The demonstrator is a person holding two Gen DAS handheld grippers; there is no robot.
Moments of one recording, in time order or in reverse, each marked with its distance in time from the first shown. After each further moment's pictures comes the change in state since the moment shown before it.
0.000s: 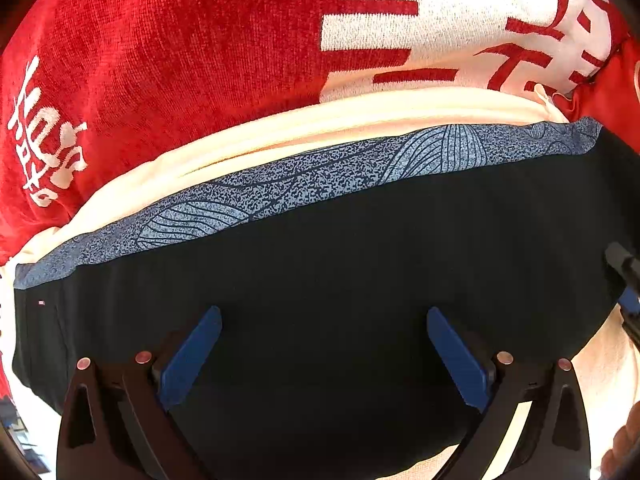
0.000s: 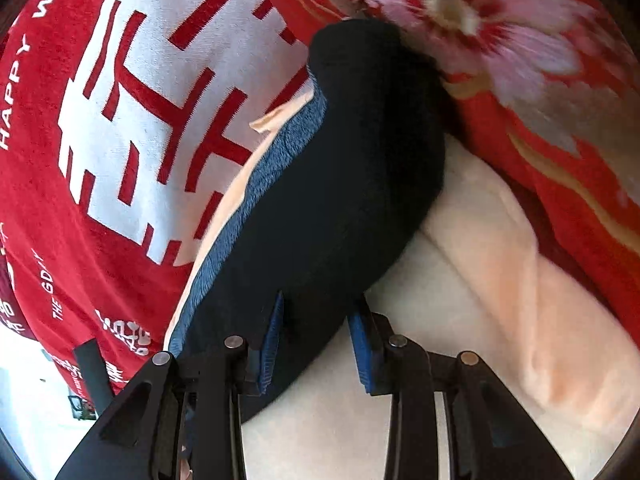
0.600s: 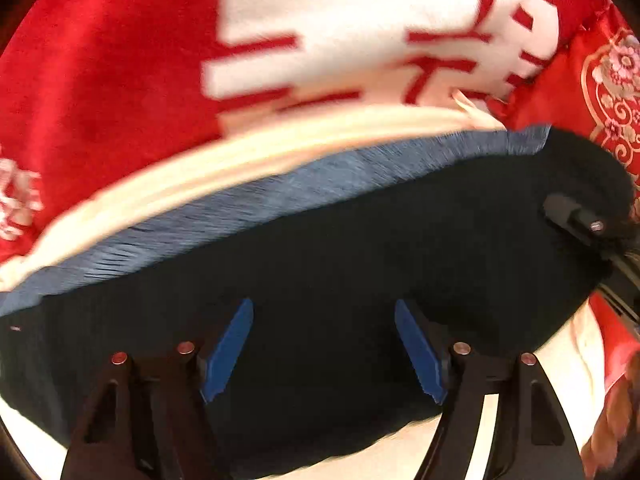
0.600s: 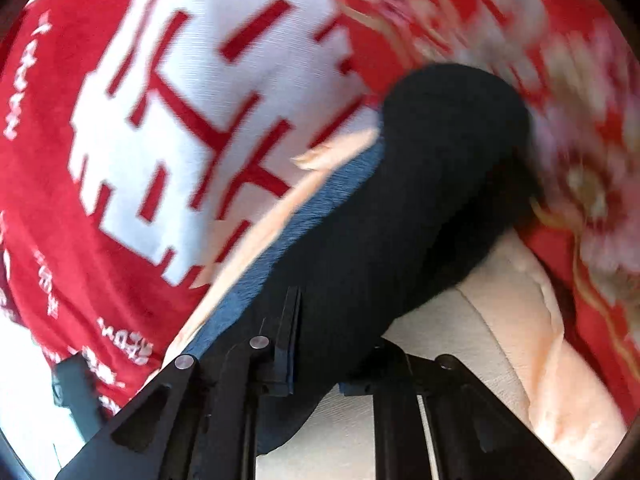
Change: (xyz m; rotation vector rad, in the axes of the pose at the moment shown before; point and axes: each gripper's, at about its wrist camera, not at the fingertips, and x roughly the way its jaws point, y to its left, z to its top) left arm -0.015 -0.052 0.013 0.051 0.009 -0.178; right arm -0.010 0.049 0.020 -0.102 -0.039 -0.016
